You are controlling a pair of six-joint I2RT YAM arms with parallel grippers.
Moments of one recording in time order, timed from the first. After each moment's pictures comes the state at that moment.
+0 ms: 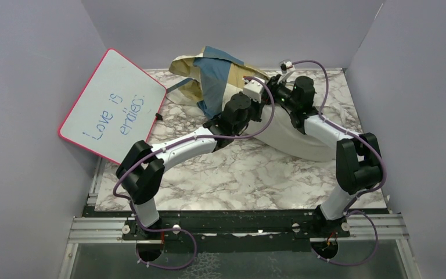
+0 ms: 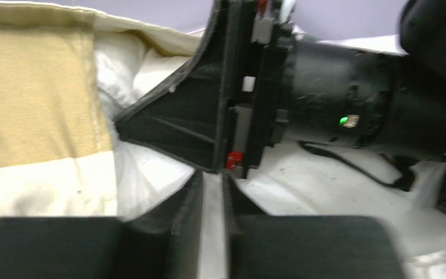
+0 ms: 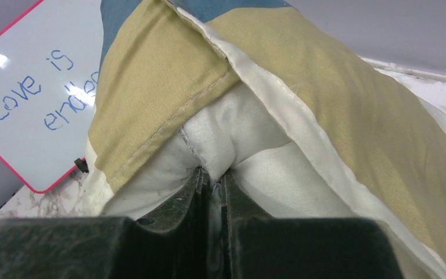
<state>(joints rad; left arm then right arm) -0.87 1.74 1.32 0.30 -0.21 -0.16 0.28 1.71 1.09 0.55 -0.53 0.33</state>
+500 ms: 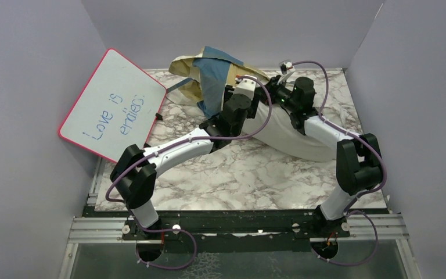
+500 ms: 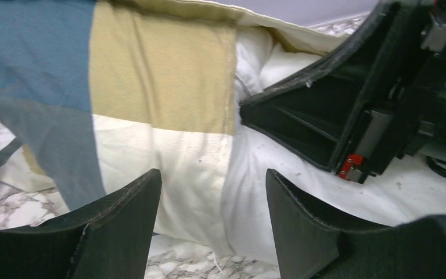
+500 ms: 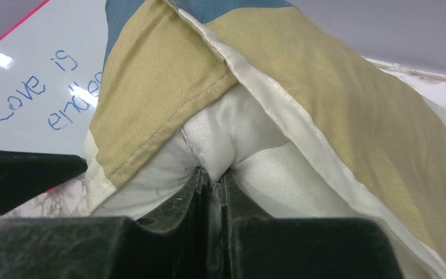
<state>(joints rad) -0.88 1.69 1.32 0.16 -0.58 -0.09 0.28 1.70 1.08 0.56 -0.53 0.34</state>
